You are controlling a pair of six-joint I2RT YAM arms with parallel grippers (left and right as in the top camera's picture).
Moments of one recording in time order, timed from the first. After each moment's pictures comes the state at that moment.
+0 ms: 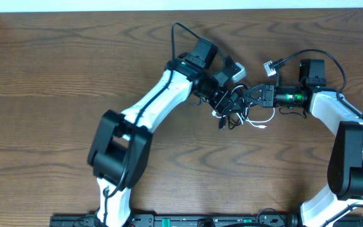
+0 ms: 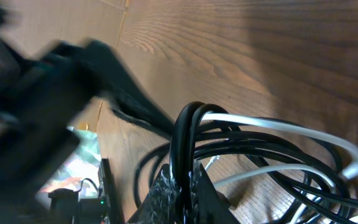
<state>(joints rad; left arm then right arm) -0.55 2.06 1.58 -0.67 0.75 0.20 -0.06 1.83 1.02 -0.30 -1.17 0.05</state>
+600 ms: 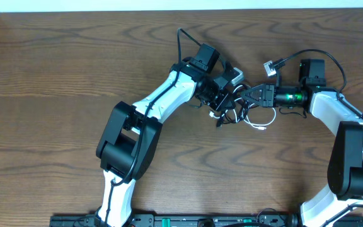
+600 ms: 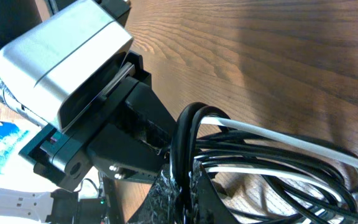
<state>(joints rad) -0.55 2.13 1.57 -0.64 0.70 0.17 -0.06 1.83 1.02 -0.30 -1.17 0.05</state>
